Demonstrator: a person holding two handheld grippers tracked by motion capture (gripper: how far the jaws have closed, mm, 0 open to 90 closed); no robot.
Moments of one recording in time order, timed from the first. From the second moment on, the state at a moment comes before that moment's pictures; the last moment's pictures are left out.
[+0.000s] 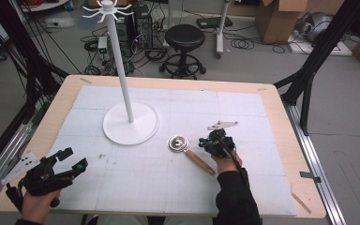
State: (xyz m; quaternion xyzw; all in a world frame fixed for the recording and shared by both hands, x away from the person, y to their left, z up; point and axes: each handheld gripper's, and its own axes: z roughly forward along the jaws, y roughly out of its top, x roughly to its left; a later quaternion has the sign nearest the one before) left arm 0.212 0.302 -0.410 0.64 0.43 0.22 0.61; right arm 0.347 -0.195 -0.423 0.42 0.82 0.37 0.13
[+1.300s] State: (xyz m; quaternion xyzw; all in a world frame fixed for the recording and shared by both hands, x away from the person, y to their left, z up) left arm 0.213 0.302 -0.411 0.63 0.43 0.21 0.60; right arm 0.330 -0.124 -0.423 0.25 0.90 0.36 0.06
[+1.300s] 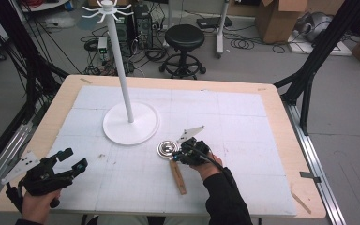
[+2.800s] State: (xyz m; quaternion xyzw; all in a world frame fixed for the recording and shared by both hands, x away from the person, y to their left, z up) left arm 0.213 0.304 -0.412 0.63 0.44 0.21 0.61; right arm 0.303 -0.184 -0.431 0.33 0.87 0.35 0.10
